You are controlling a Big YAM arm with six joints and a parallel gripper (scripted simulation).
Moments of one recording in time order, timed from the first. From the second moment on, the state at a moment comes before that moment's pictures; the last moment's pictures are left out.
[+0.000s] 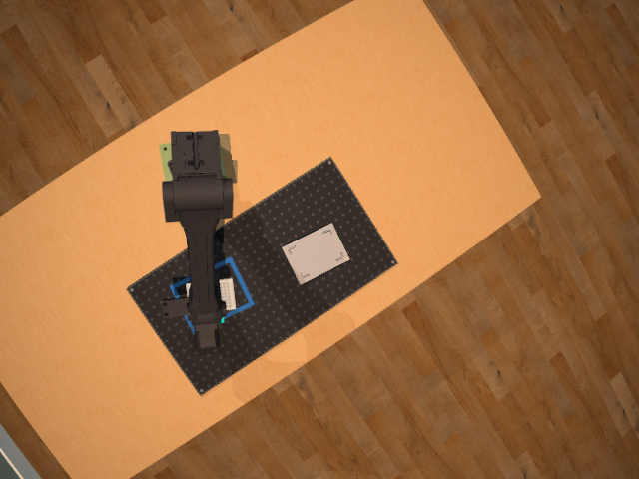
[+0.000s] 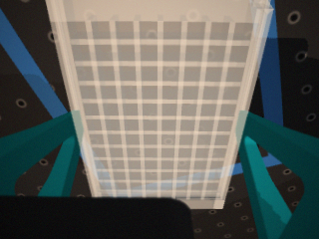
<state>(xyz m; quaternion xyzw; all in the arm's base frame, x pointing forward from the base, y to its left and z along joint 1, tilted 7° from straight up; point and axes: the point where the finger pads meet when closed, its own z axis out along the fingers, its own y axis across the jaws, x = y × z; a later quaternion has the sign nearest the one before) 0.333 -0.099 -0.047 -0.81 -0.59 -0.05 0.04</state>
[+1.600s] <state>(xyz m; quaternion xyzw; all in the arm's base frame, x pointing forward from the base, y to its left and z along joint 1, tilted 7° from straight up) 0.333 -0.106 -0.002 -0.81 -0.59 -0.05 0.04</state>
